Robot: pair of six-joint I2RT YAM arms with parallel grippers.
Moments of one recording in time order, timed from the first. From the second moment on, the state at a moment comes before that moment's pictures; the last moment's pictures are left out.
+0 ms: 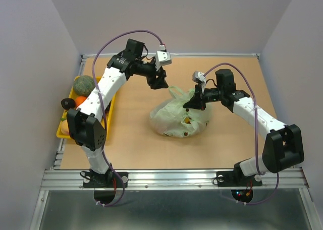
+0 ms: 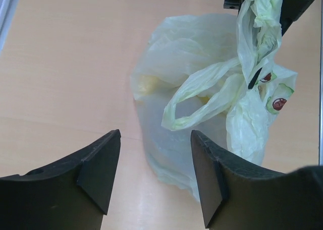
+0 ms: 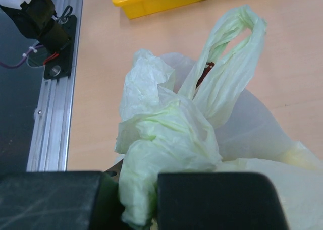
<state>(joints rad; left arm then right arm) -0.42 1.74 1.80 -0.80 0.84 0.63 0.32 1.43 1.03 -0.21 -1.13 -0.34</state>
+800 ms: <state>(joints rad) -0.46 1.84 1.82 -0.91 0.90 0.85 0.32 1.43 1.05 -0.21 -1.14 -0.45</state>
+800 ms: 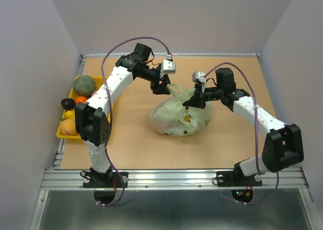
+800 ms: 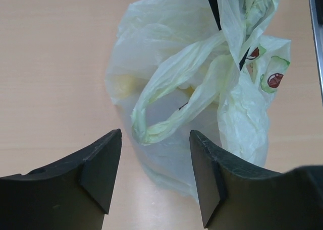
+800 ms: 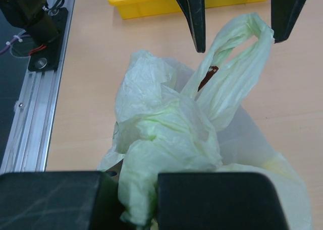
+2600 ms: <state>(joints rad) -0.63 1.60 1.21 -0.29 0.81 -0.10 0.39 1.27 0.84 0.05 -0.28 0.88</state>
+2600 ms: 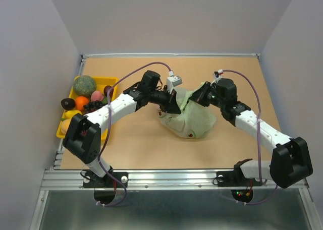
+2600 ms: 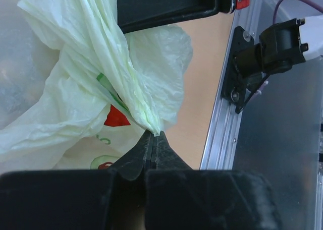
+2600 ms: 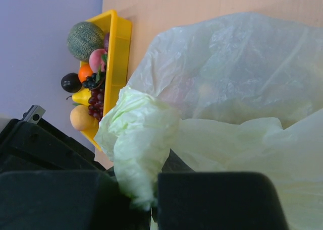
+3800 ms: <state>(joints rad) -0.67 1.90 0.87 0.96 0.68 -1.04 0.39 1.20 0.72 0.21 -0.50 0.65</state>
